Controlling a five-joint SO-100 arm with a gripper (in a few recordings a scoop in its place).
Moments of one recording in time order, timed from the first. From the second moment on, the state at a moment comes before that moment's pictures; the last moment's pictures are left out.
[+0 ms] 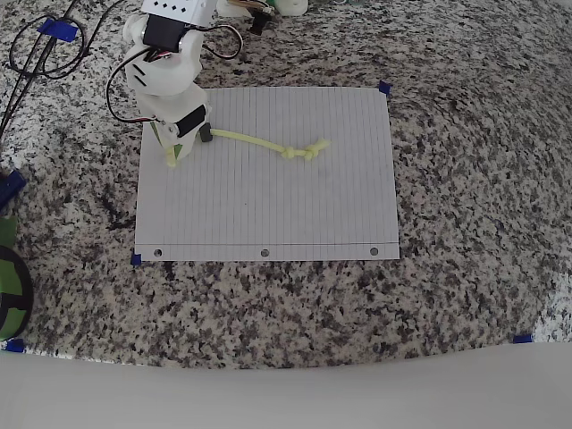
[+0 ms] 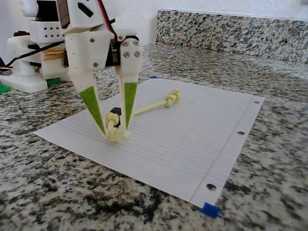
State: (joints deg) arm 21.9 92.7 122.8 42.9 -19.2
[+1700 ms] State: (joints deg) arm 36.0 129.4 122.7 52.3 -63.2
